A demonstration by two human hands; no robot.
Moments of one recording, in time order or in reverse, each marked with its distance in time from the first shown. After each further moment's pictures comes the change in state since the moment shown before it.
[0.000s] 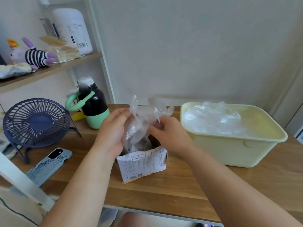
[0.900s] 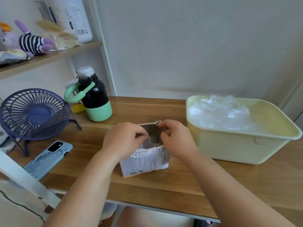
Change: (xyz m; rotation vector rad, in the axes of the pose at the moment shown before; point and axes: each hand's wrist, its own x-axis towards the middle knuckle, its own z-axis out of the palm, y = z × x) left_hand 0.005 -0.029 -0.019 1.360 -0.316 0.343; right_hand 0.001 0.036 0.019 -0.218 0.100 0.059
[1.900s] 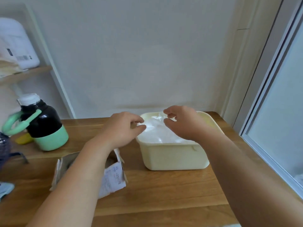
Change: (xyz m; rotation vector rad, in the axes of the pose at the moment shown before) left_hand 0.069 0.114 -0.008 -0.117 -0.033 0.200; right_hand -0.004 0.022 -0.170 -0.312 0.064 0.074
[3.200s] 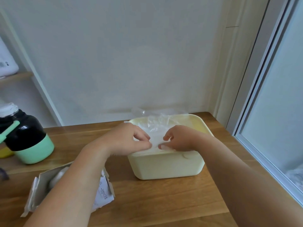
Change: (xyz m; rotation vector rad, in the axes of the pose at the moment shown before) left_hand 0.022 0.020 0.017 -0.104 -0.329 0.072; right_hand 0.016 0.044 0.011 -0.115 -0.417 0.160
